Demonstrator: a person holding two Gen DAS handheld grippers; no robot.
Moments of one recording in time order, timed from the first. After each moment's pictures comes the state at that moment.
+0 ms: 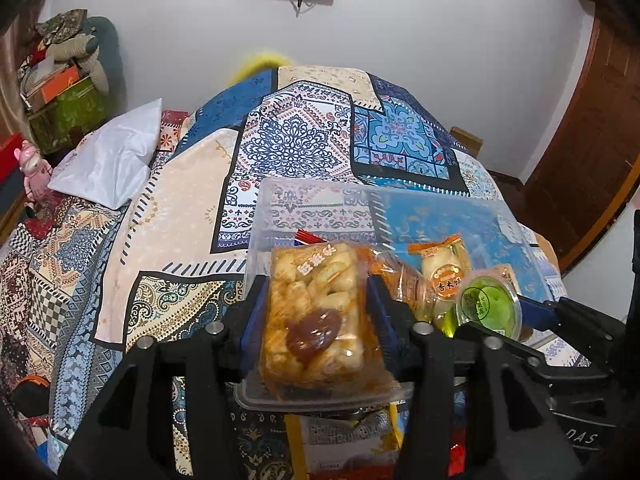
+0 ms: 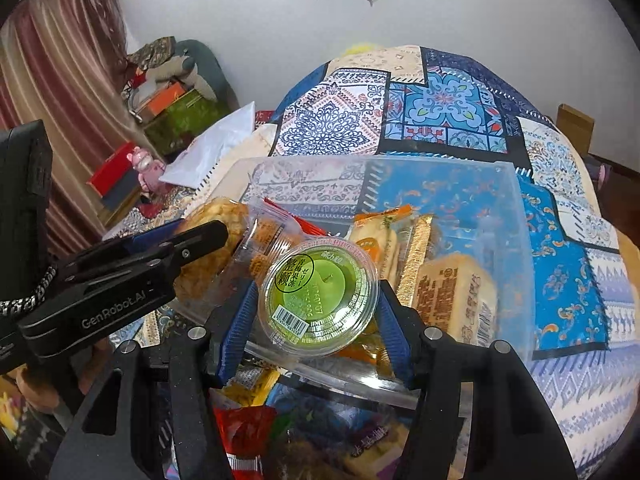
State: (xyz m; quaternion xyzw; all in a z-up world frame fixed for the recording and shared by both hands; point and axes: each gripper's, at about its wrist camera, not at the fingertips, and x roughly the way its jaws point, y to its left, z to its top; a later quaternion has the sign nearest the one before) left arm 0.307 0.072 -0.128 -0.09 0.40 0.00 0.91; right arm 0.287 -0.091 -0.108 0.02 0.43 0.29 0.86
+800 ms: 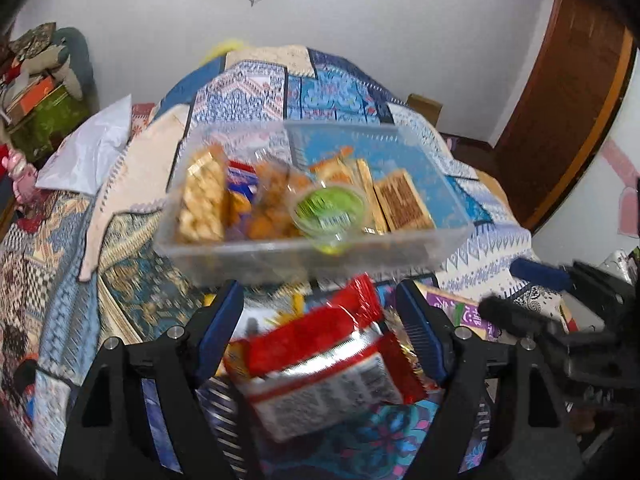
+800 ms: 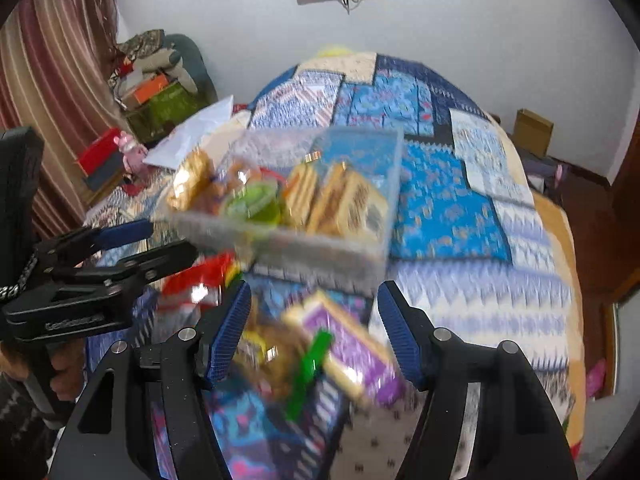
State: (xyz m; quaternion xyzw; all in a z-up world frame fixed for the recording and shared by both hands) left arm 0.225 -0.005 -0.123 -0.06 0.43 -0.05 0.90; right arm 0.212 -0.167 -0.093 -0.01 0.43 0.24 0.87
